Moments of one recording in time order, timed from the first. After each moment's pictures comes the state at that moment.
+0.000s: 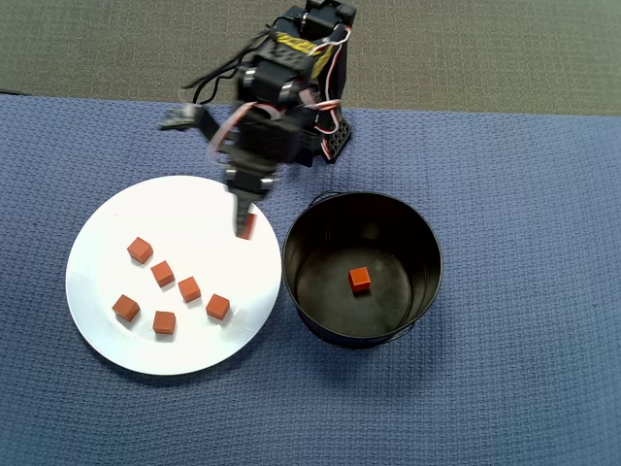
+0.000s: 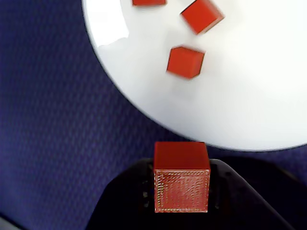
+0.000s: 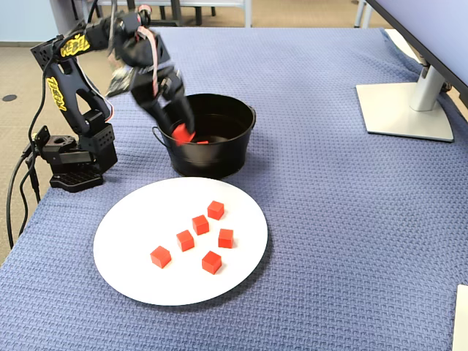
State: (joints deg) arm 16.4 113.6 91.4 80.5 -13.8
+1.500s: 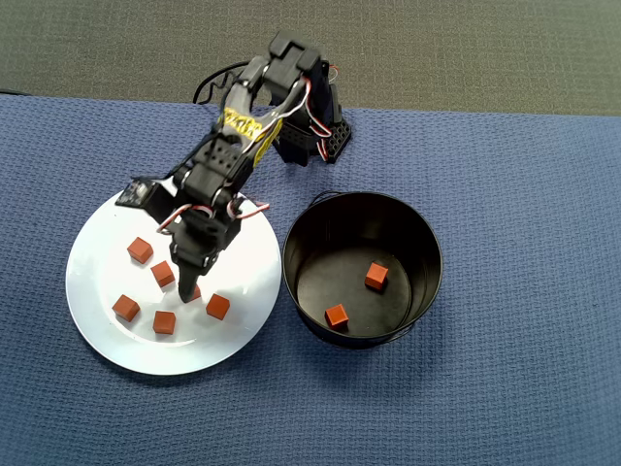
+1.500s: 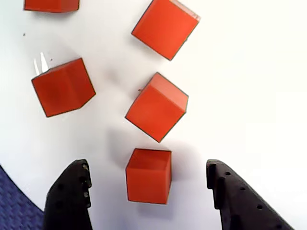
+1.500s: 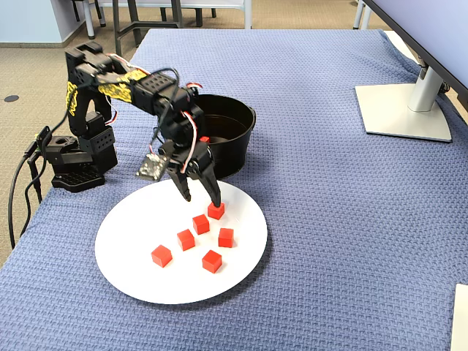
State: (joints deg) arm 29.0 72.0 78.9 71.4 -10.5
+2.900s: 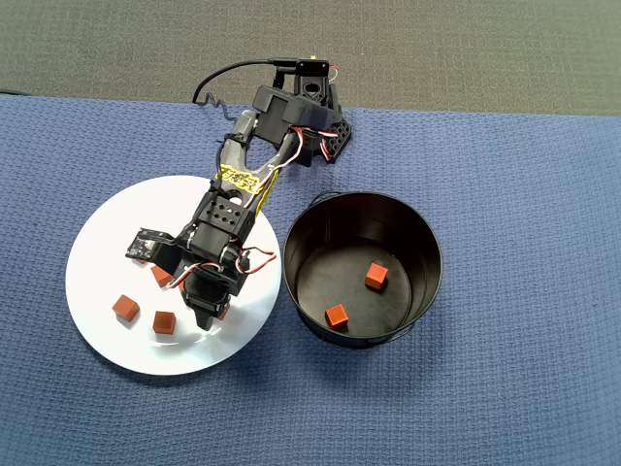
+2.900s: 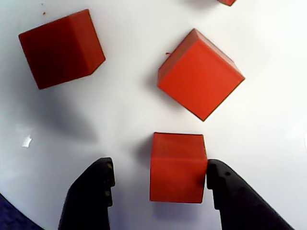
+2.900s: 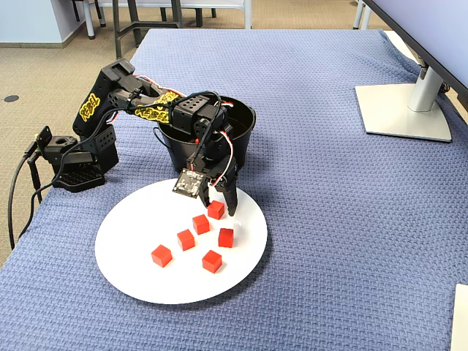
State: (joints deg) arm 22.5 51.2 57.7 77.9 -7.3
